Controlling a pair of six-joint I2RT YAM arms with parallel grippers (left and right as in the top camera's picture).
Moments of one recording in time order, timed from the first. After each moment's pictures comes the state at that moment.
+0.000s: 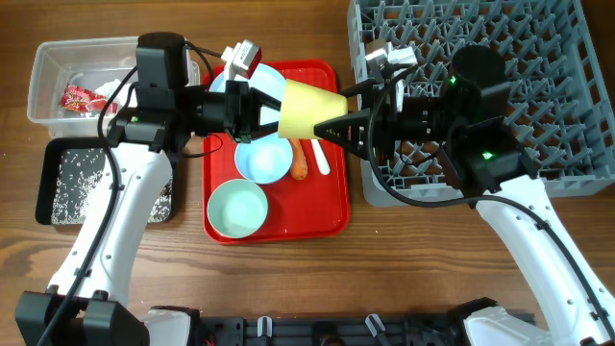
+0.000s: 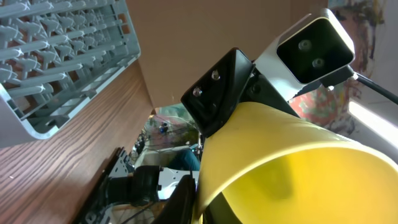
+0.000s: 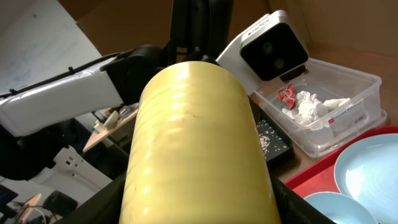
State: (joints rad) left arm -0.13 1.48 1.23 -0.41 1.47 -0.70; right arm 0.31 1.32 1.12 -0.02 -1.16 0.35
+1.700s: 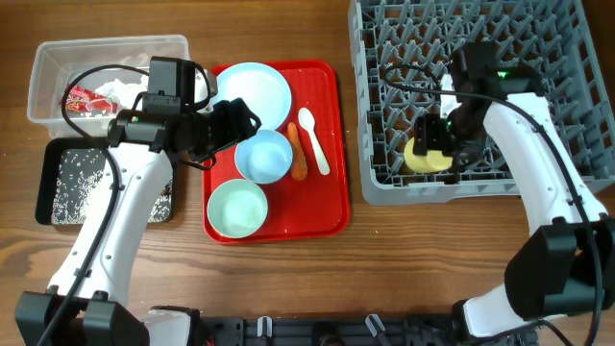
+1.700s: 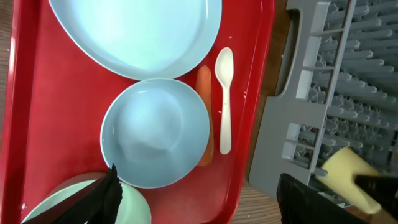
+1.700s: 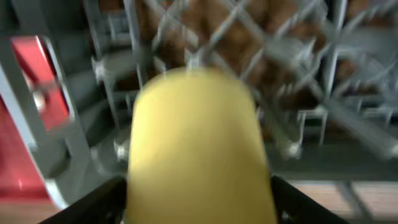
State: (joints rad) left arm -0.14 1.48 1.23 -0.83 0.35 -0.54; right arm 0.08 1.71 1.42 -1.20 -0.09 0.13
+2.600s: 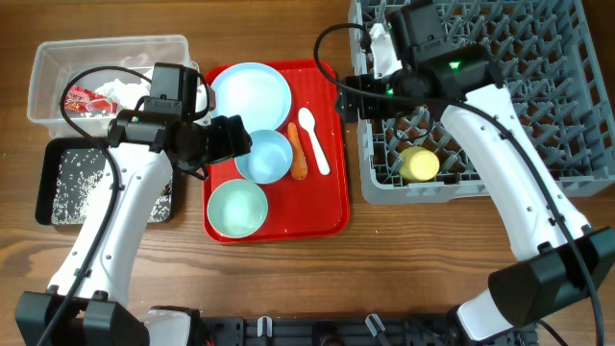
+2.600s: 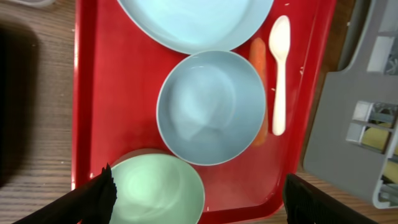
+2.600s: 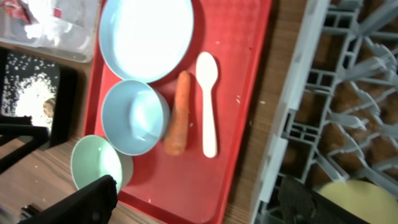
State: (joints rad) left arm -0.14 1.48 1.23 -0.97 0.23 -0.41; right arm 0.37 1.73 1.71 -1.08 -0.28 0.22
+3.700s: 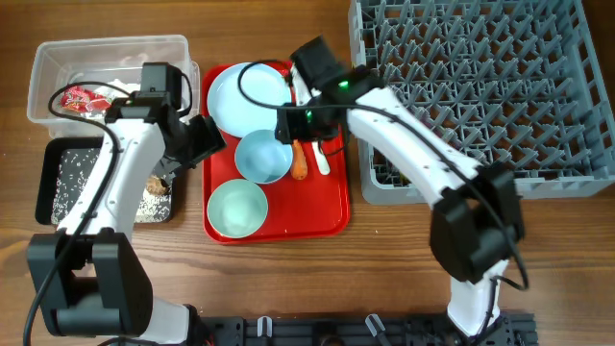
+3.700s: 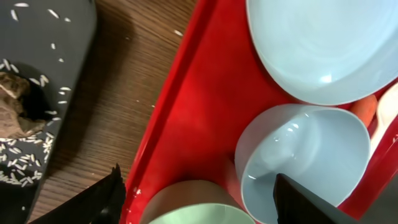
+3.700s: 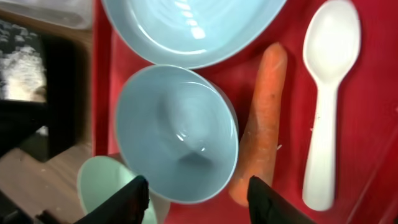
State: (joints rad) left arm -0.01 1.66 1.23 -0.95 0.13 -0.52; right arm 0.61 2.05 1.71 -0.86 -0.31 0.44
